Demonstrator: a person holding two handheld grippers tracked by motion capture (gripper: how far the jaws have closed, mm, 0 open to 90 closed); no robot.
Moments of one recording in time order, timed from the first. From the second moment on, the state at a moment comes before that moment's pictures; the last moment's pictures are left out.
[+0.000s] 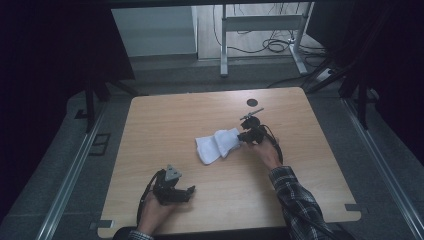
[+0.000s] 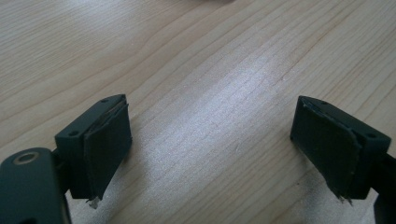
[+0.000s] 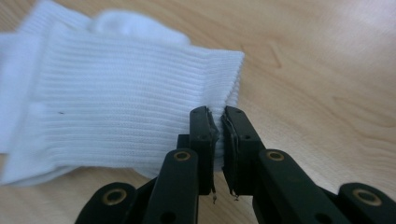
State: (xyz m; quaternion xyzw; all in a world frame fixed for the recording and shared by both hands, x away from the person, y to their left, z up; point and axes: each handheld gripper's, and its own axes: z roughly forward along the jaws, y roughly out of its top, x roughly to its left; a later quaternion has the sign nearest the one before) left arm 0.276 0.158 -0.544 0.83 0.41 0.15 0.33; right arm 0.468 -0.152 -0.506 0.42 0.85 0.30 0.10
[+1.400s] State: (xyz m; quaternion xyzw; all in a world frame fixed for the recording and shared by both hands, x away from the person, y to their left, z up) left arm 0.276 0.157 -0.544 0.83 0.42 0.15 0.34; right arm 0.418 -0.294 -0.406 0.50 0.79 0.34 0.11
